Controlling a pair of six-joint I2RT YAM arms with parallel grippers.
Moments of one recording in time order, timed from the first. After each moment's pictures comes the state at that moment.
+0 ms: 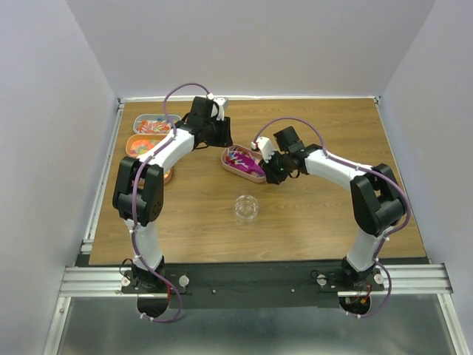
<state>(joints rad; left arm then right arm) -0.35 1.92 1.50 -0.33 0.28 -0.20 0.52 1.81 1.21 -0.40 -0.28 -0.41</state>
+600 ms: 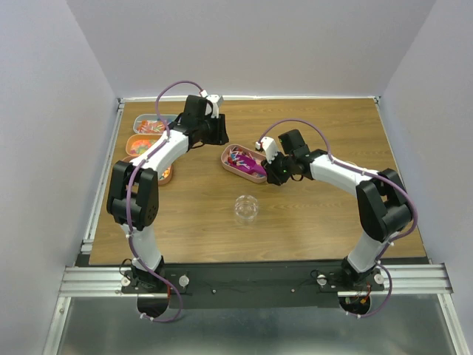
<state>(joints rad) -0.32 1.86 1.46 -0.30 0.28 -0.20 0.51 1.75 1.11 -0.30 -0.30 -0.37</state>
